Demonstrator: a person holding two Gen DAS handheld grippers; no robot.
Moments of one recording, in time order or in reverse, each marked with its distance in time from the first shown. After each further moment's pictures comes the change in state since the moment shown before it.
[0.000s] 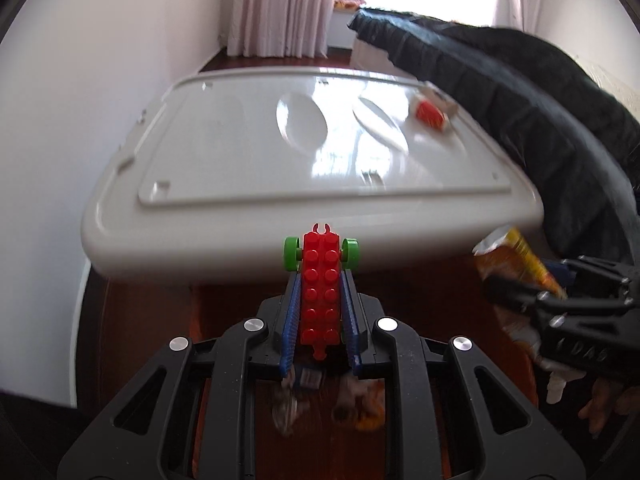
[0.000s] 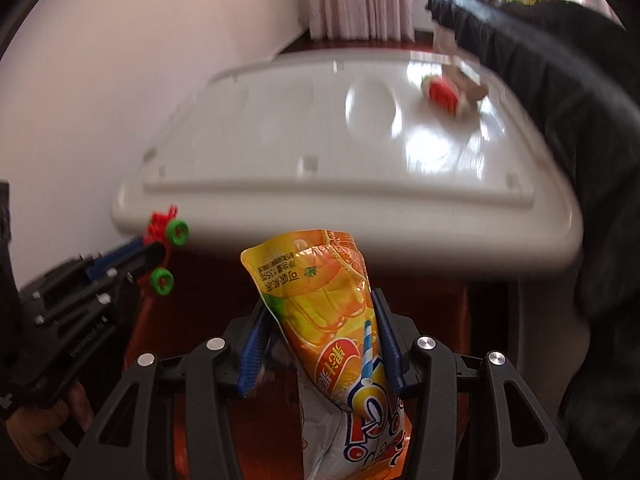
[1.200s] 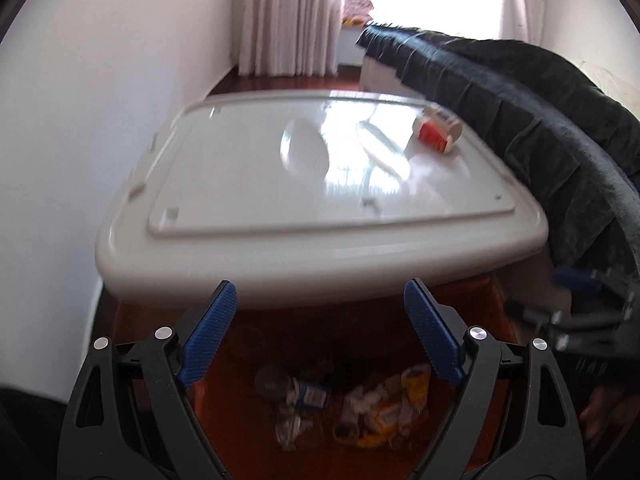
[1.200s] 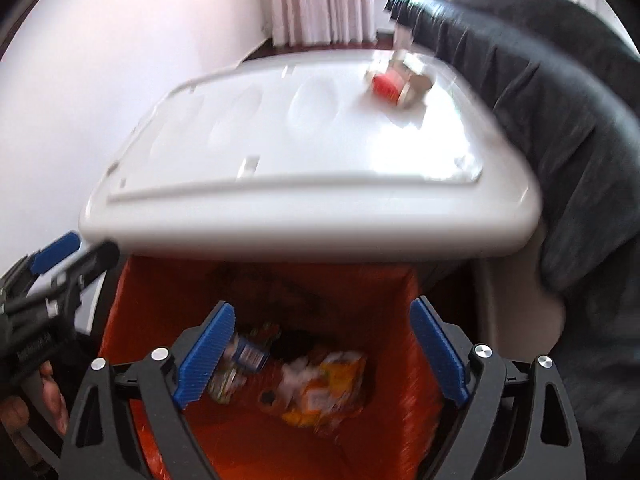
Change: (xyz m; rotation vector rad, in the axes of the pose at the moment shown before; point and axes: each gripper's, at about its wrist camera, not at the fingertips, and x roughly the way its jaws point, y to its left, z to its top) left arm -0.012 -0.021 0.023 0.009 -0.095 0.065; right arm -0.031 -0.045 0.028 0.061 -0.127 -0.126
